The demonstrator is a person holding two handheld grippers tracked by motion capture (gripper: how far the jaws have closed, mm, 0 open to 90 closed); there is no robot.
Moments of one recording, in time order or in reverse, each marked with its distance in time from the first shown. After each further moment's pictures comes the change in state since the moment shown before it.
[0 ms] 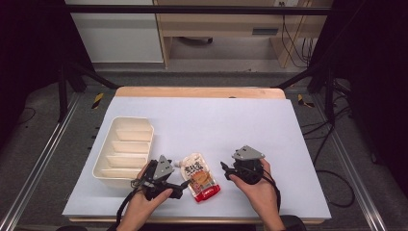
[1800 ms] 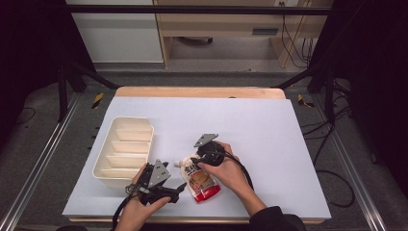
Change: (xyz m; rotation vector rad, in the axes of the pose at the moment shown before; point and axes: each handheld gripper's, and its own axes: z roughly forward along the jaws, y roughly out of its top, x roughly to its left) left arm -0.005 -0.007 -0.017 -0.027 0.016 0.025; right arm 0.036 0.050 0.104 0.137 0.234 -0.164
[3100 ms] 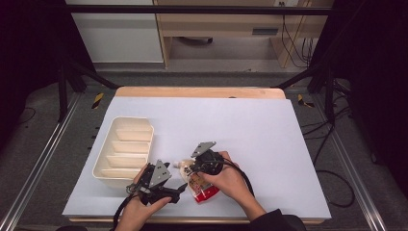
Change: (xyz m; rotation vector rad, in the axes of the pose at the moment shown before) left arm -0.001 0.002 0.001 0.002 -0.003 0.013; right arm 0.025 -0.006 -0.015 0.020 0.080 -0.051
